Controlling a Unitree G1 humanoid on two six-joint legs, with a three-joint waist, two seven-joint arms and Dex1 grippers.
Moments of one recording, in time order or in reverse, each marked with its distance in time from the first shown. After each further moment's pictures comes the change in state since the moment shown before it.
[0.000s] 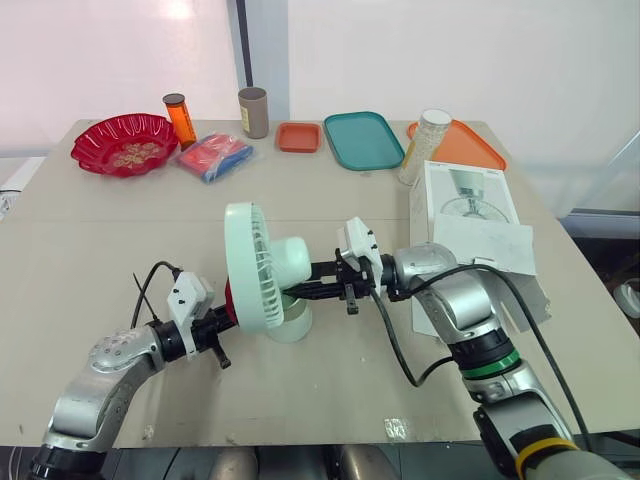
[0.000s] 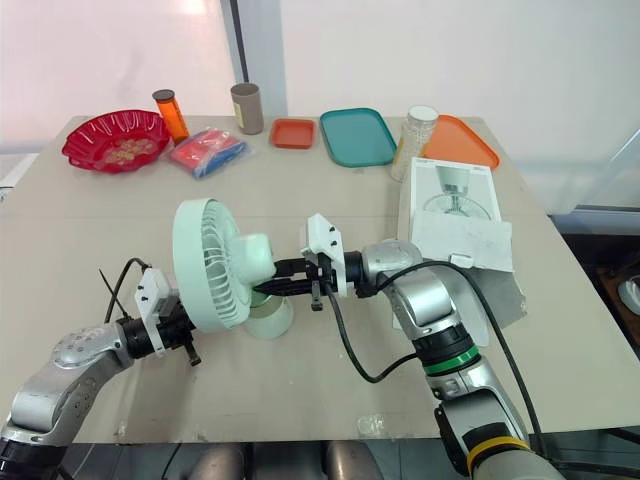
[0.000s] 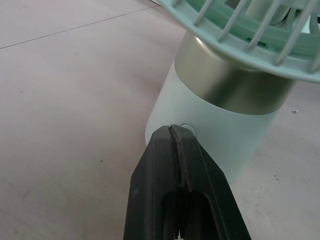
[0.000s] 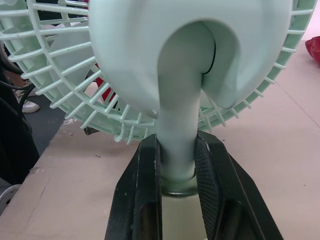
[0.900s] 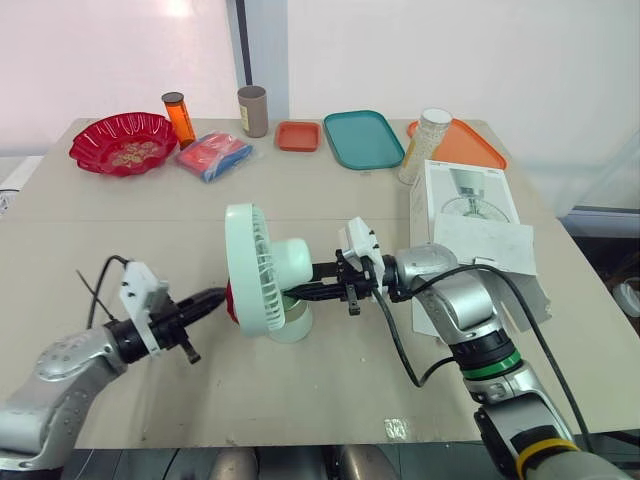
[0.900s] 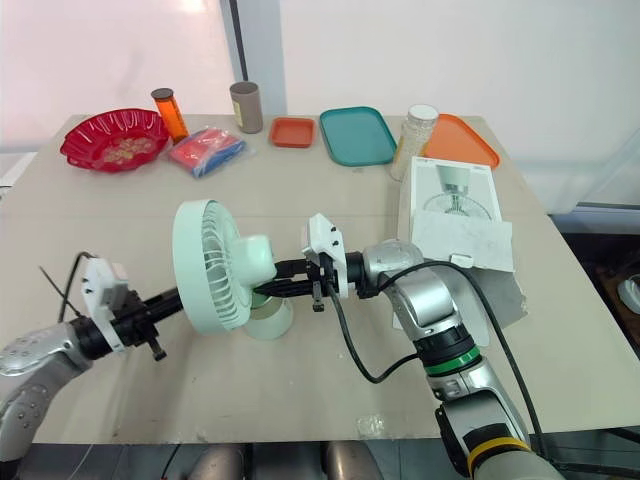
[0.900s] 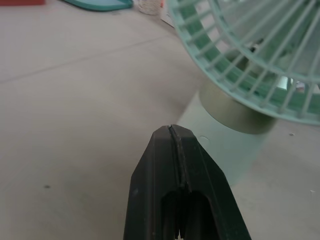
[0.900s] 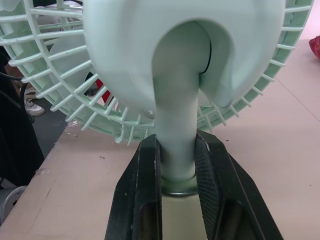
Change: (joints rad) left arm 0.092 0.078 0.114 -0.107 -0.154 0.066 0.040; right arm 0.004 -0.004 -0.004 -0.006 0.020 0.010 0.026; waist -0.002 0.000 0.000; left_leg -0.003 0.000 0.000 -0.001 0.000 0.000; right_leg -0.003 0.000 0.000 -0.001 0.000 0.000
